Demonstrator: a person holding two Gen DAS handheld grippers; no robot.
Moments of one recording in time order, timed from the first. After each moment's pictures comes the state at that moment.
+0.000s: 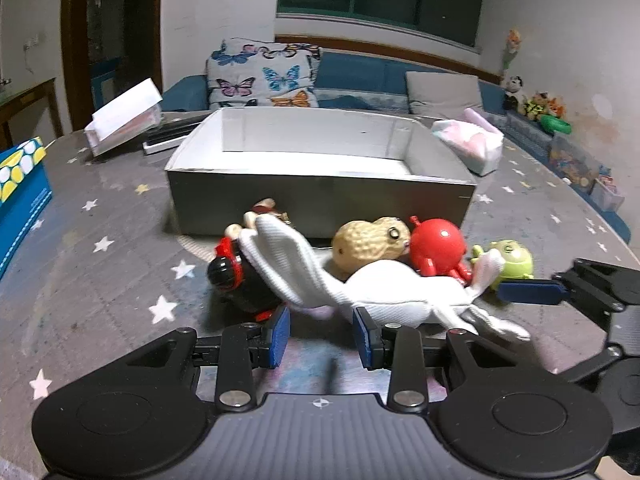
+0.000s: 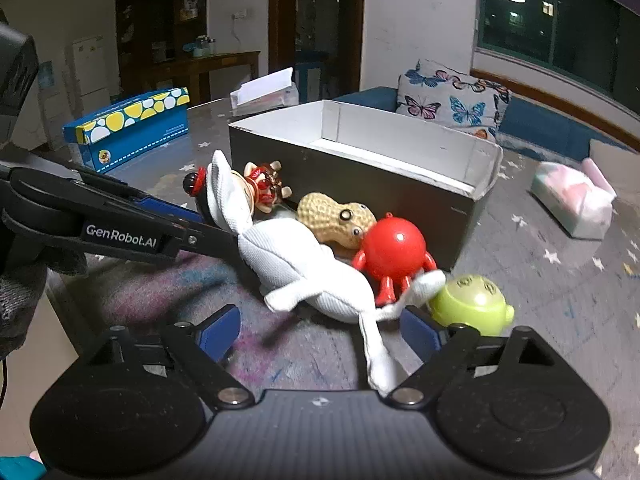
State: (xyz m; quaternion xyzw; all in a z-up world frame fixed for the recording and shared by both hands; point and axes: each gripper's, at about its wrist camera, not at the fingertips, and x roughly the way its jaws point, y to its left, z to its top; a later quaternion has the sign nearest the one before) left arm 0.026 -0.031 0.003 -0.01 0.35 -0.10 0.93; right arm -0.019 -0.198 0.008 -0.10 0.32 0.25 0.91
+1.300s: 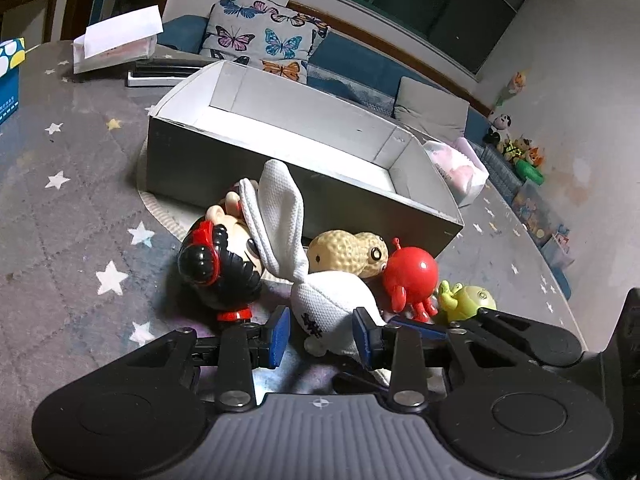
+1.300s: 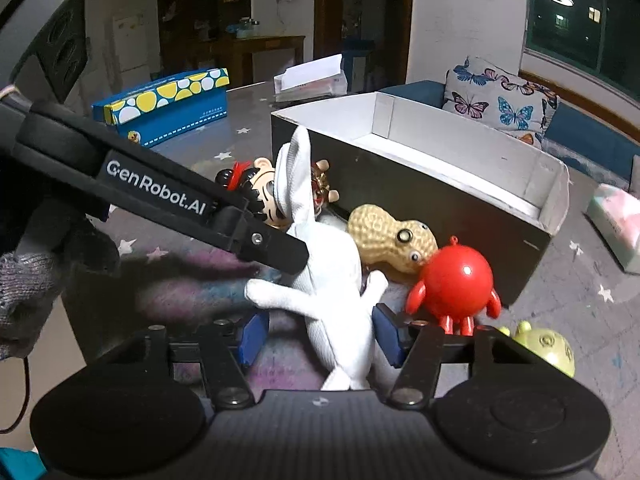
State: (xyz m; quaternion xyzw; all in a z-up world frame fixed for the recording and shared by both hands) left arm 0.060 -0.005 -0.002 -0.17 0.40 -0.14 0.89; right arm 0.007 -0.166 0.001 -0.13 0.33 0.30 0.88
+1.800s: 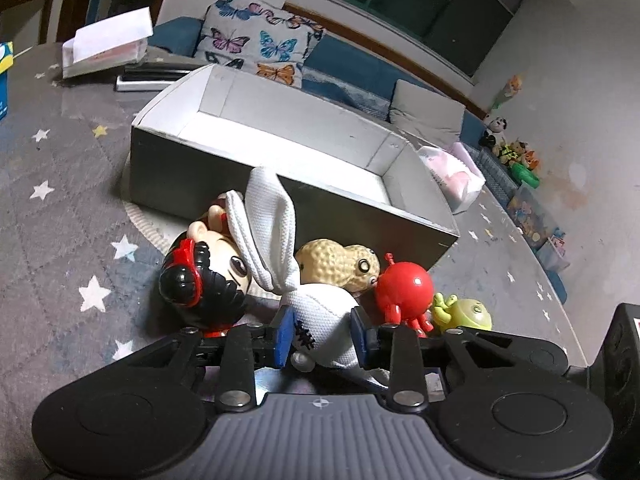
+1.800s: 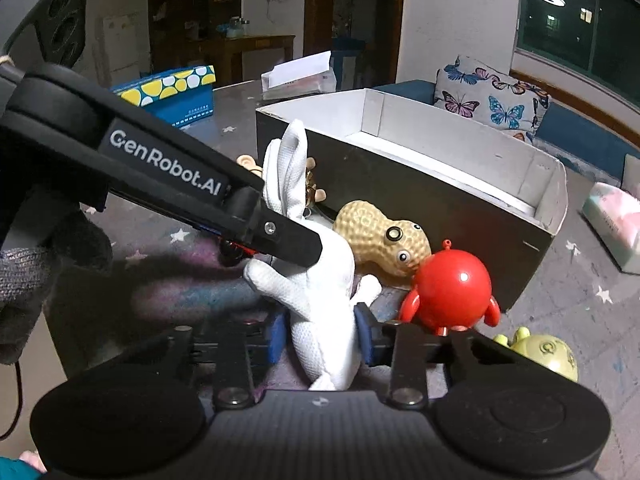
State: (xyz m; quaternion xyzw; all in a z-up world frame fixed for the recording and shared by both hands) left arm 0.068 -0.012 0.000 -0.17 0.39 -0.15 0.89; right arm 0.015 -0.169 -0.005 -0.12 0.33 0.29 0.89
